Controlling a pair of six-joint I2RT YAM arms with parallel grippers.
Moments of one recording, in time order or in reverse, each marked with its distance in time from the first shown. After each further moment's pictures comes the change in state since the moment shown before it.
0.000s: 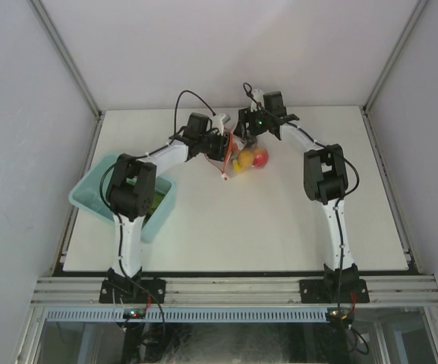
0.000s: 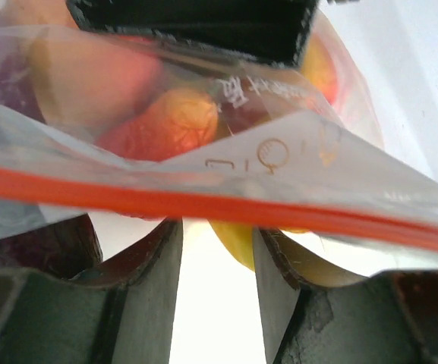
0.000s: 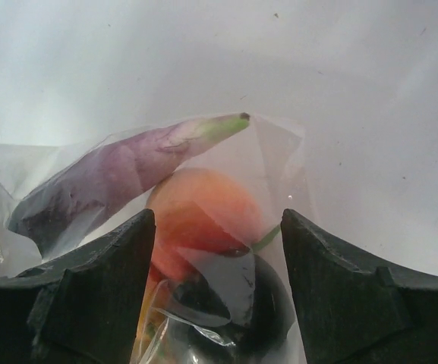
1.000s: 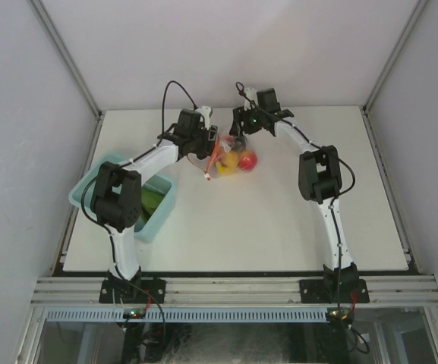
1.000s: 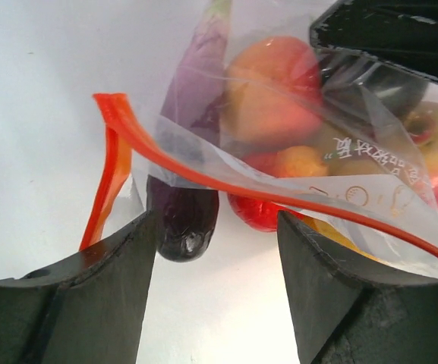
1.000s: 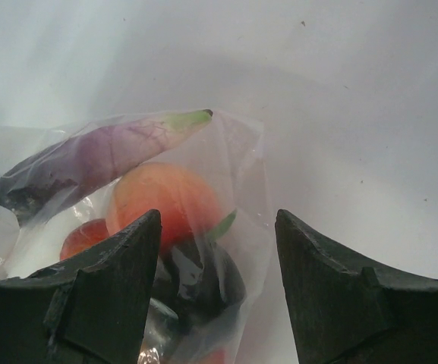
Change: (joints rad) left arm 0.003 -0.187 -0.090 -0.093 -0.507 0.070; right arm 0.030 0.058 0.153 -0.132 0.004 -0.050
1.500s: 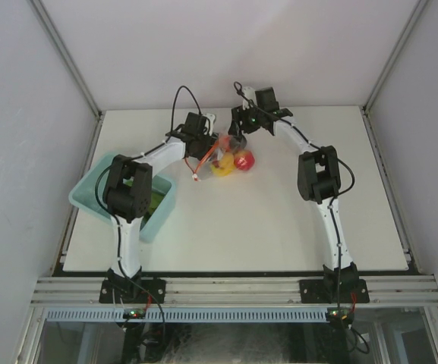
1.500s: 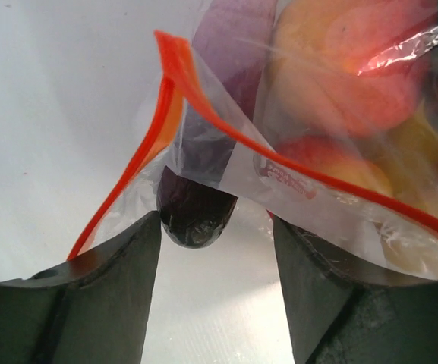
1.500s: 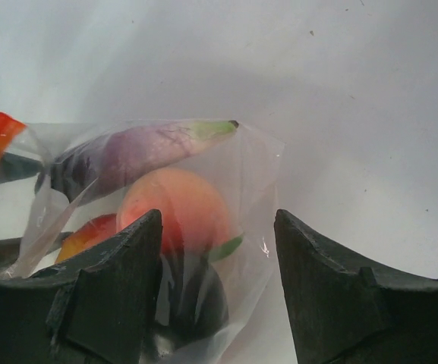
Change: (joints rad) left arm 0.000 0.135 0.100 -0.108 -0.078 0.060; right arm 0.006 0.009 0.032 -0.022 -0.004 -0.024
